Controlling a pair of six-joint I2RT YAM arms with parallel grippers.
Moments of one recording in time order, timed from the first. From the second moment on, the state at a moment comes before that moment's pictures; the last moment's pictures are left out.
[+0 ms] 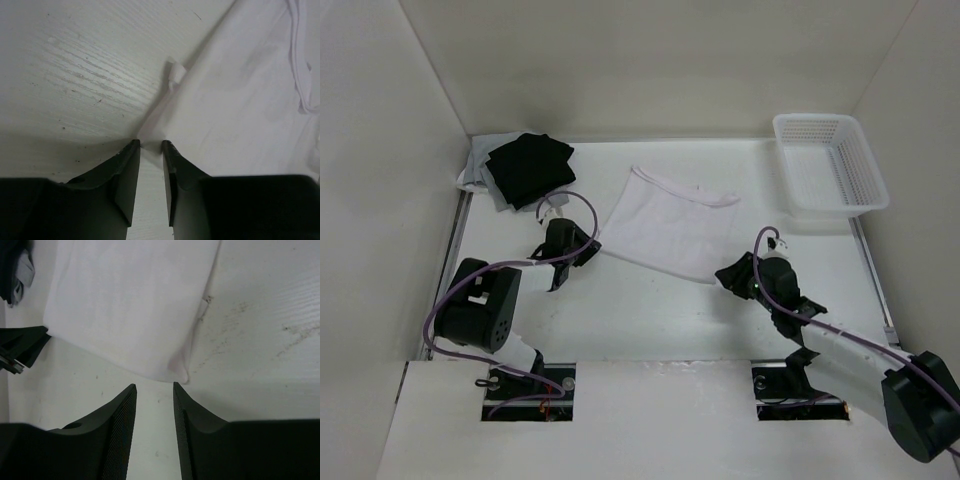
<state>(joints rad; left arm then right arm) -0.28 1.56 0.53 0.39 -0.01 -0.93 0.49 0.93 0.23 0.22 0.06 0.86</state>
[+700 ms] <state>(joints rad) -0.28 1.49 0.42 0.45 -0.08 -0.95 0.51 1.13 0.26 0.25 0.05 0.93</state>
